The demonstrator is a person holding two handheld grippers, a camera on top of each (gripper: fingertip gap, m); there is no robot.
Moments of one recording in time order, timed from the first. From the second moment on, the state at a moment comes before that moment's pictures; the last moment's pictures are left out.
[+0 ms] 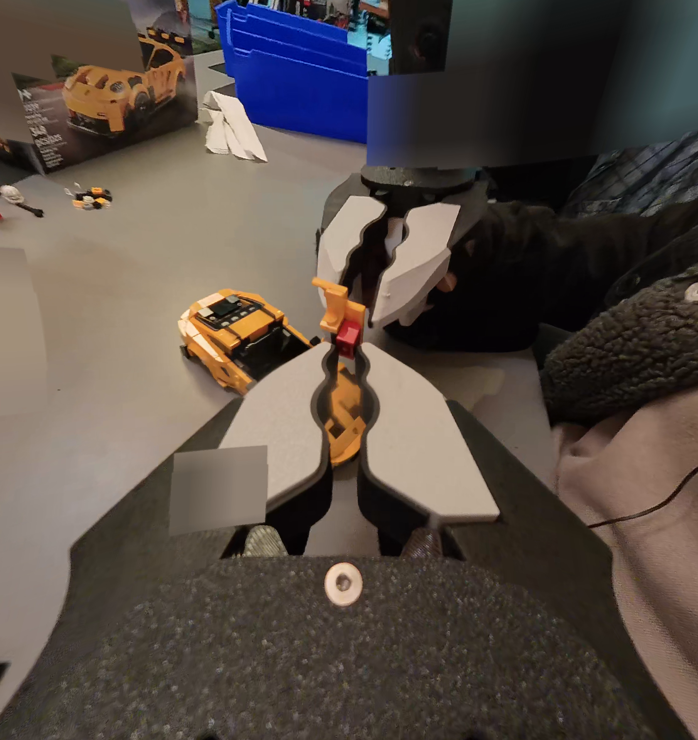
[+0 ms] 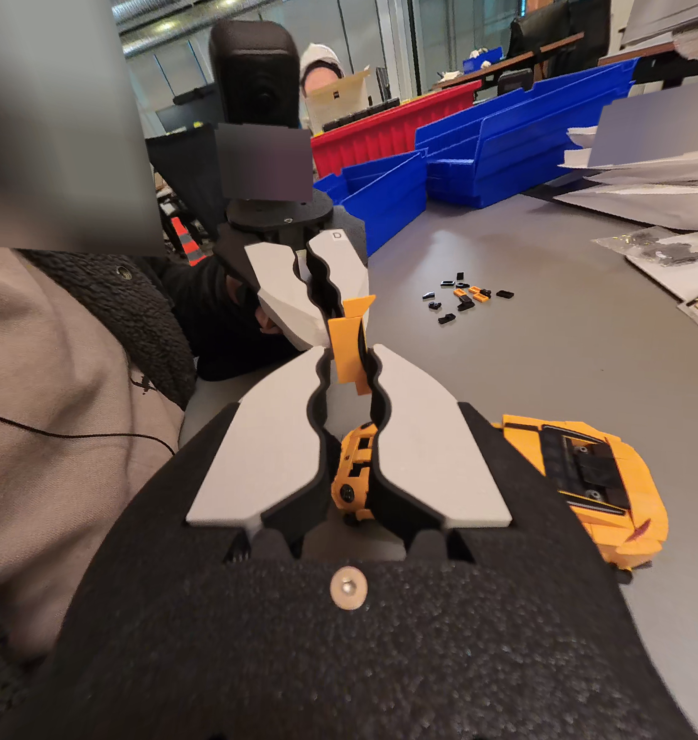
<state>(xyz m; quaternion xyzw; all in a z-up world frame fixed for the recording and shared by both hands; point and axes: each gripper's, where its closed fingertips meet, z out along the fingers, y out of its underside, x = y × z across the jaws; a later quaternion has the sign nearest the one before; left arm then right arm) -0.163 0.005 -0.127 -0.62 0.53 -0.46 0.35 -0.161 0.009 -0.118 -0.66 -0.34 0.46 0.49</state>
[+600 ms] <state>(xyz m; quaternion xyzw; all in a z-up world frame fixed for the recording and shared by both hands) -0.166 0.003 -0.130 -0.60 0.58 -0.38 0.39 -0.165 0.006 -0.125 -0.65 -0.37 0.44 0.49</state>
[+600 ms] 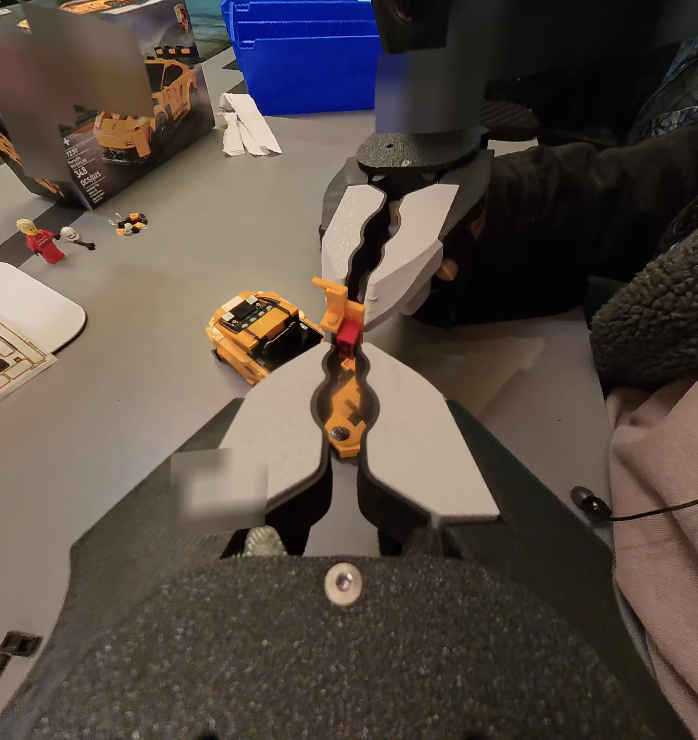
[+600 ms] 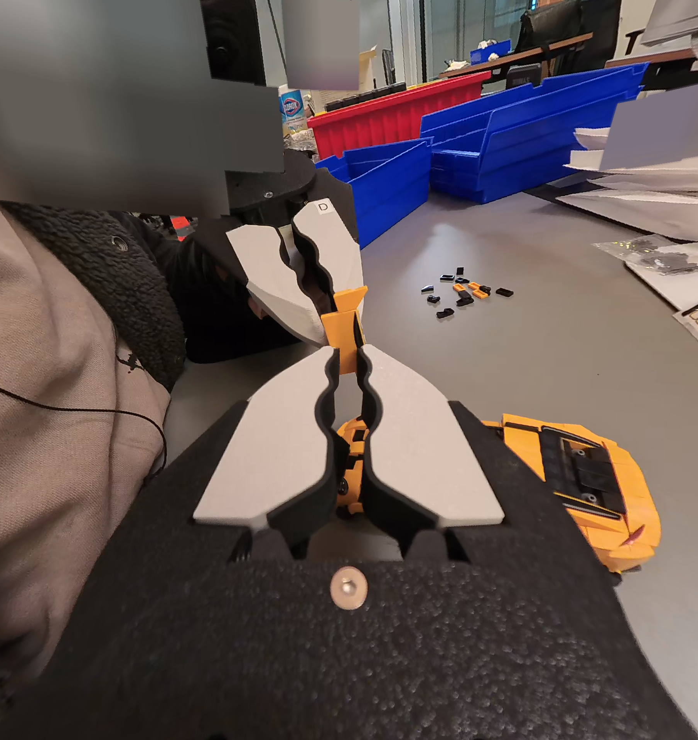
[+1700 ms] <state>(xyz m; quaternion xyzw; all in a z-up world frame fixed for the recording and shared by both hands) -0.167 0.017 -0.125 -0.55 0.61 -0.23 0.52 -0.170 0.007 -0.116 -0.65 -0.39 0.36 0.54</state>
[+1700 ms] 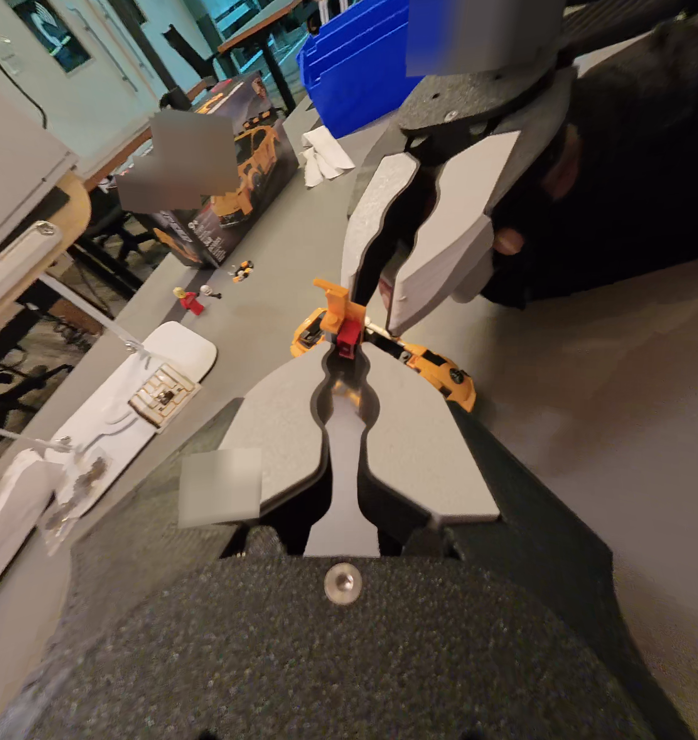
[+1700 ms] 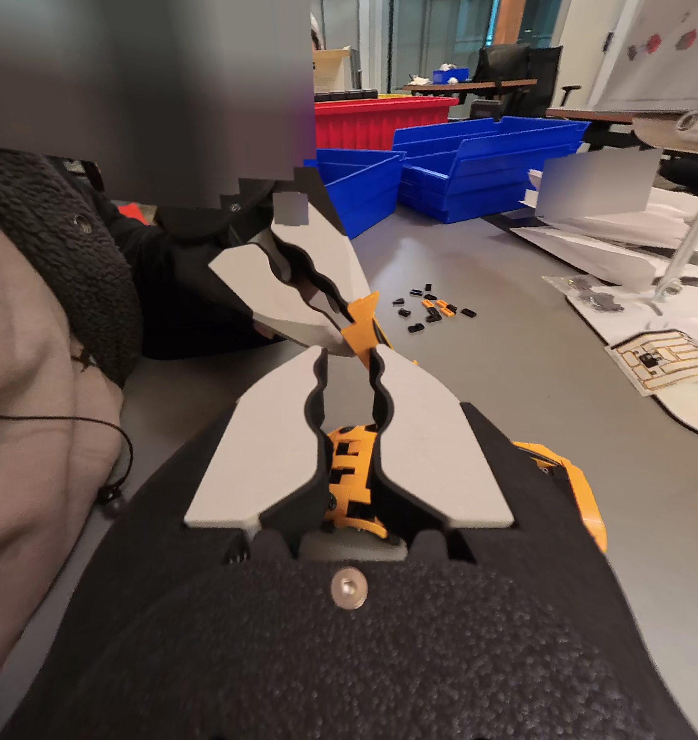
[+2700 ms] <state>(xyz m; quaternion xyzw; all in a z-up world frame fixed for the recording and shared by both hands) -0.172 0.012 -0.099 -0.54 0.56 -0.32 0.54 -0.163 0.016 -0.098 -0.67 -0.16 0.54 0.48</state>
